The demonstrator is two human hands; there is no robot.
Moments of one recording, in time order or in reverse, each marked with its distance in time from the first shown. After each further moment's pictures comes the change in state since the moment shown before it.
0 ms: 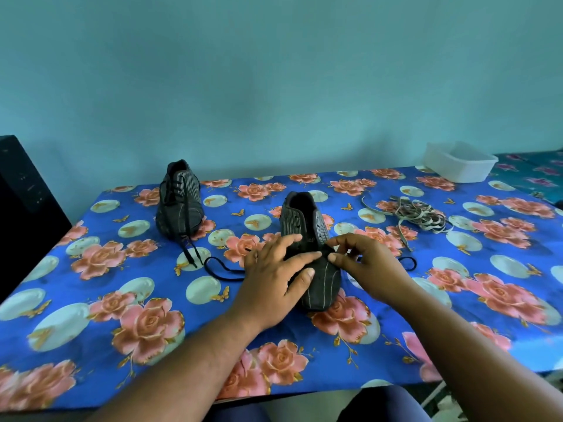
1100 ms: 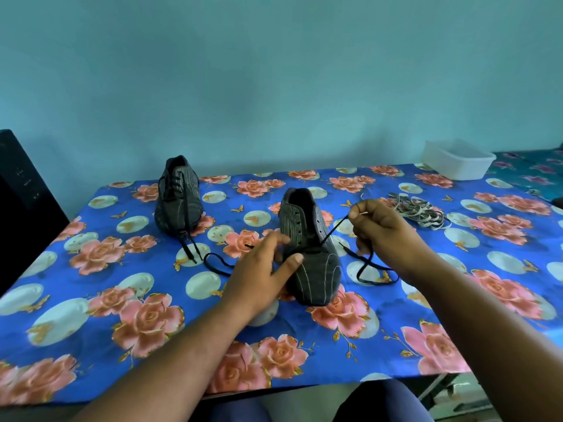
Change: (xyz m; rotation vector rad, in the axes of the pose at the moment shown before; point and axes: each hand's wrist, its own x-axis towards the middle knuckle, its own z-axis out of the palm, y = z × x) left_hand 0.000 -0.011 -0.014 -0.303 -0.001 -0.220; right_hand 0.011 -0.028 -0.034 0.335 0.055 0.101
